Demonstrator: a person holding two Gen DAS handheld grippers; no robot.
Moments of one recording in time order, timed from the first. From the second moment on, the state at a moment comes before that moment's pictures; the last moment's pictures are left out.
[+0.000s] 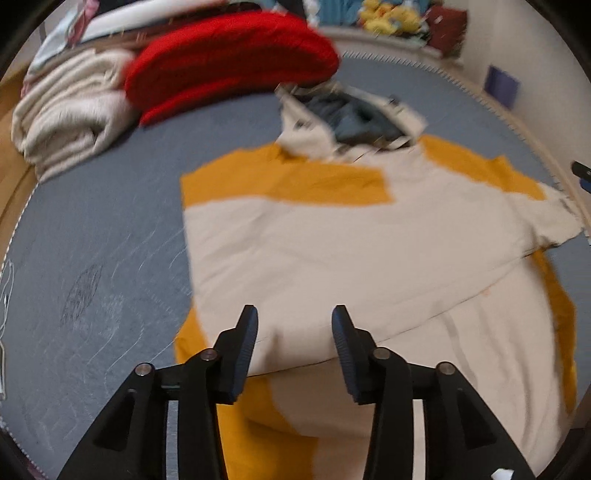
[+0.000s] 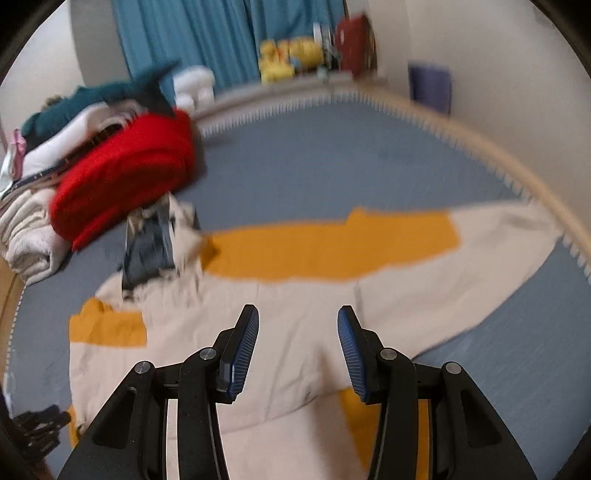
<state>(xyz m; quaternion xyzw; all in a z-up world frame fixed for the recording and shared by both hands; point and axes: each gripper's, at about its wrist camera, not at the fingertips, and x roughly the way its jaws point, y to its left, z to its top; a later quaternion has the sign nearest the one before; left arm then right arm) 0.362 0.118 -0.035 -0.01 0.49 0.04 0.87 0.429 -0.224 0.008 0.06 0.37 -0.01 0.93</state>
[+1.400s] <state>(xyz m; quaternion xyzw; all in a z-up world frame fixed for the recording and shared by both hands) 0.373 0.073 -0.029 -0.03 0.45 0.01 0.89 0.457 -0.608 -0.097 0.30 0.39 -0.17 0.85</state>
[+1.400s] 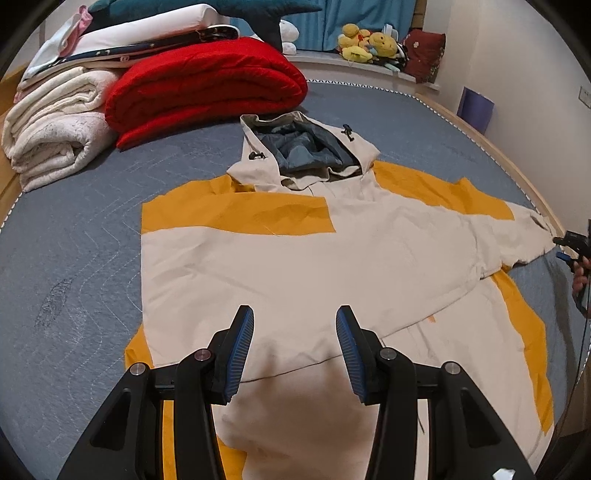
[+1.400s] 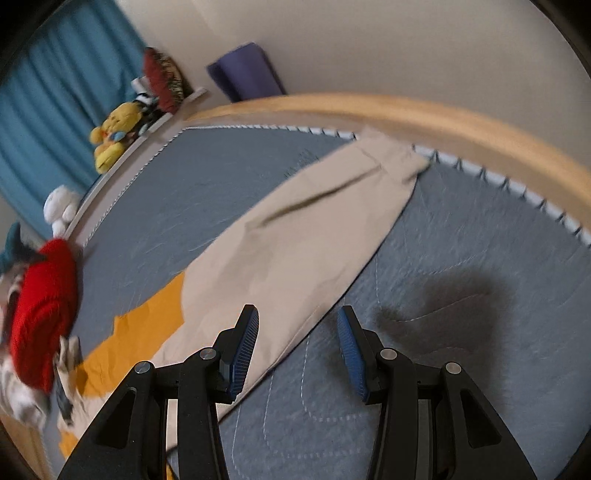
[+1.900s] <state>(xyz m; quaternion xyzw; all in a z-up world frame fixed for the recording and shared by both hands) 0.379 0.073 -0.040 -0.01 0.46 0.00 0.89 0.502 -0.656 -0.146 0.36 0.39 -0.19 0.83</state>
